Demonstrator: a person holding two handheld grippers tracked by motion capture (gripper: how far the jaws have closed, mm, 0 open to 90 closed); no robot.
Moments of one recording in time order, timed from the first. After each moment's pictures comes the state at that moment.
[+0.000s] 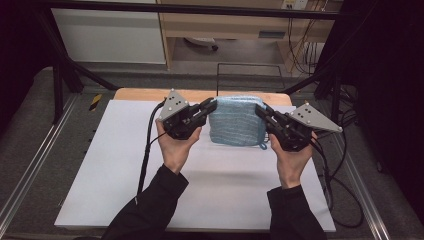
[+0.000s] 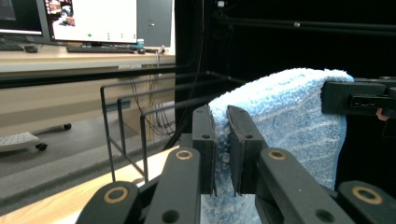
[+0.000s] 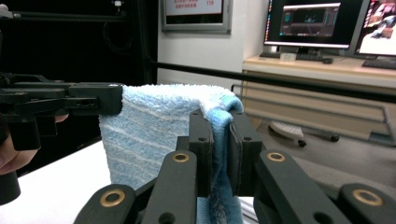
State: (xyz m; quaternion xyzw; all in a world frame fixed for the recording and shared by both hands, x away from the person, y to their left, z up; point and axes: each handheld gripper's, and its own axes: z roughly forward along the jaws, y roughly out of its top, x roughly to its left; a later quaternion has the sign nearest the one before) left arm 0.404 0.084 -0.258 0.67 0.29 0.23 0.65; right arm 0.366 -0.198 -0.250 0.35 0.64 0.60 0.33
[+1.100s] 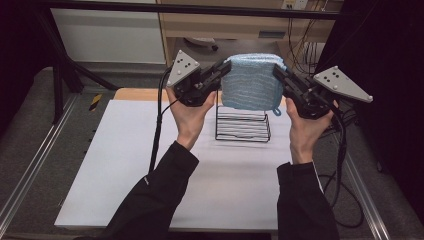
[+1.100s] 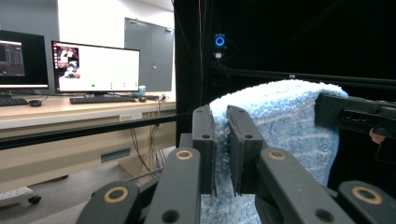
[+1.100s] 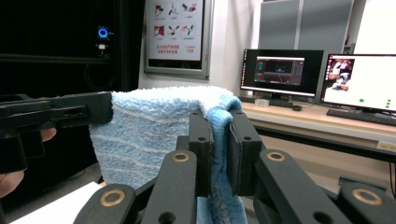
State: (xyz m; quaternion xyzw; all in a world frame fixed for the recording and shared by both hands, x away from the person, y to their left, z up) left arm 0.430 0.055 -0.188 0.61 0.26 0.27 0.70; right arm 0.391 -0.216 -0.181 0.32 0.59 0.63 0.39
